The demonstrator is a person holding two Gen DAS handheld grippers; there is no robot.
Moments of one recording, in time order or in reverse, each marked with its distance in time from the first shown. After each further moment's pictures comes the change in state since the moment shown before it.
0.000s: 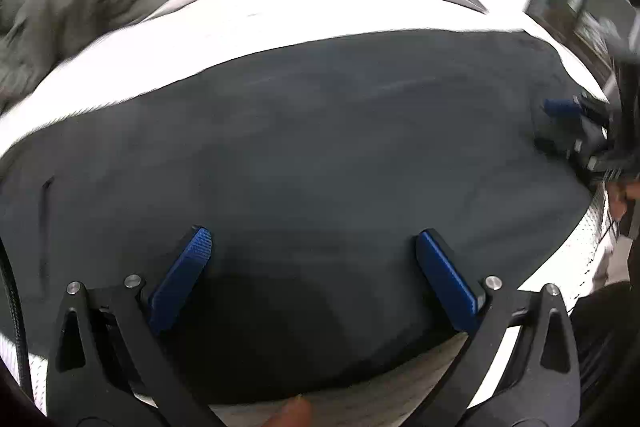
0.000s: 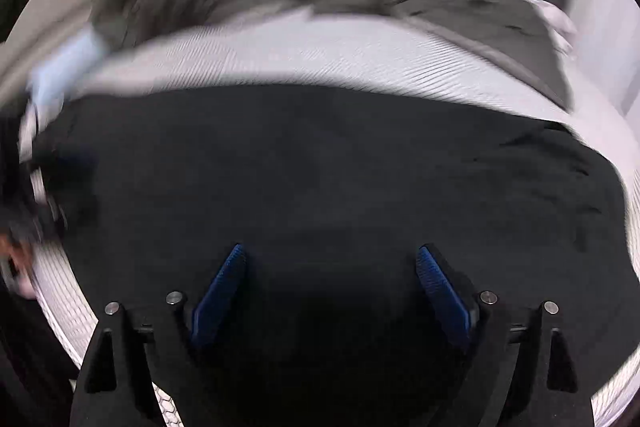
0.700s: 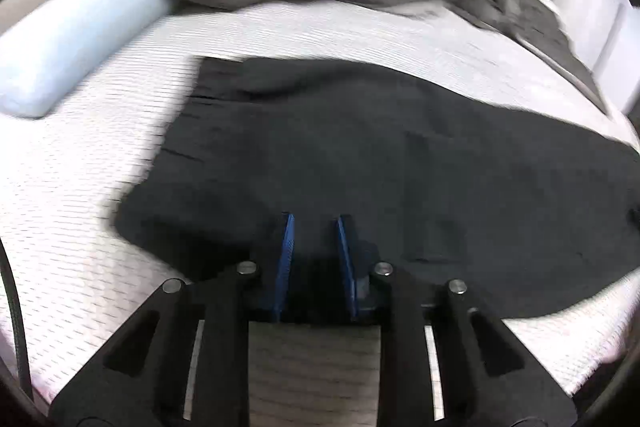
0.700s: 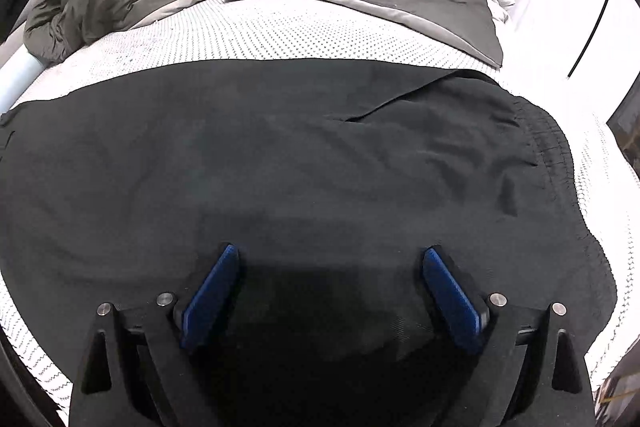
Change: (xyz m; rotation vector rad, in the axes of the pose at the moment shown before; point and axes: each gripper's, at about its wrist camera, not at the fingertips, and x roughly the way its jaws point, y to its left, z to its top) left arm -0.069 0.226 -0.058 -0.386 -0.075 0.322; right arm 0.003 -0.058 -0.006 0.165 0.036 -0.191
